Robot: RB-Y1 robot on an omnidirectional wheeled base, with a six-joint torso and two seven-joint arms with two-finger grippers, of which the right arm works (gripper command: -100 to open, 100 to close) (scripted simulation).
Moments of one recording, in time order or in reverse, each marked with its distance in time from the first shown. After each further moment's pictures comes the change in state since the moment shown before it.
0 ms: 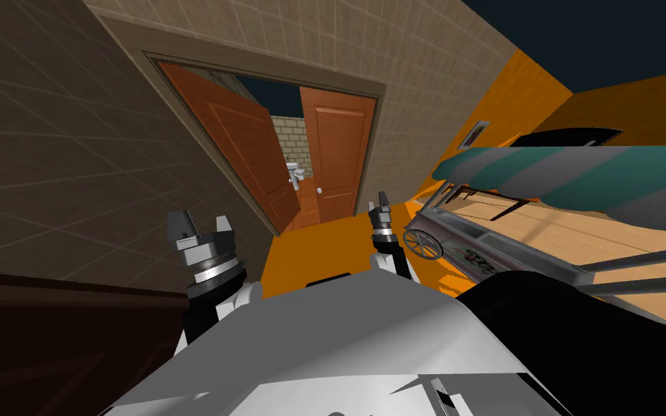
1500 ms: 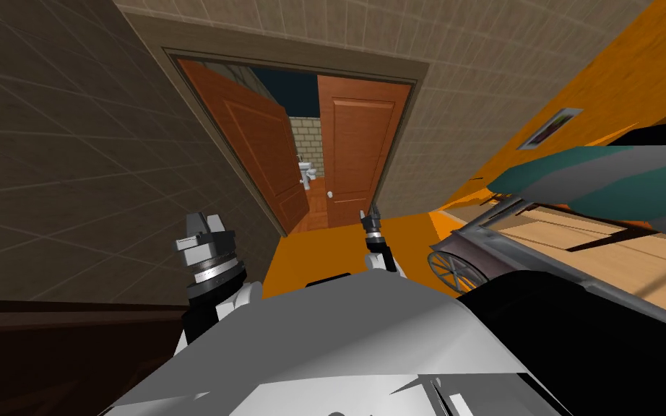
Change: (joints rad) arm -0.100 -0.069 0.010 0.315 -0.143 -0.119 -0.258
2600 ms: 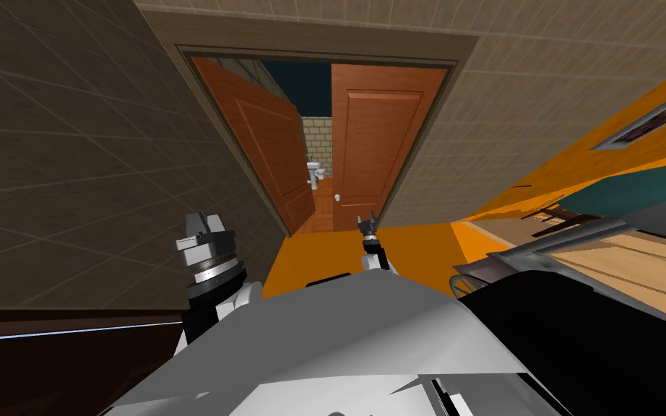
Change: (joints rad) arm -0.077 -0.019 0.006 0.243 -0.107 -0.094 -0.195
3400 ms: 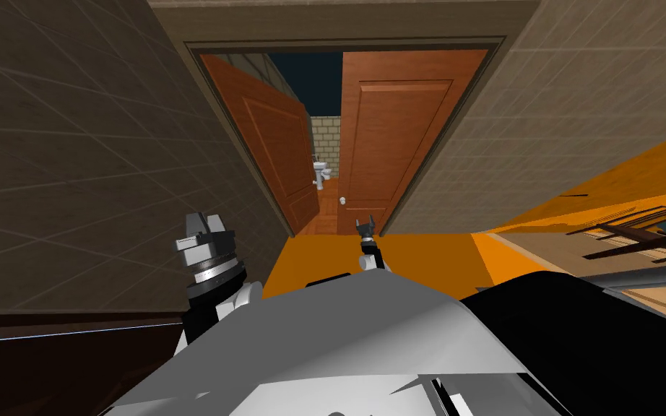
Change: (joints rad) arm -0.075 0.000 0.002 0.203 -0.085 -0.072 -0.152
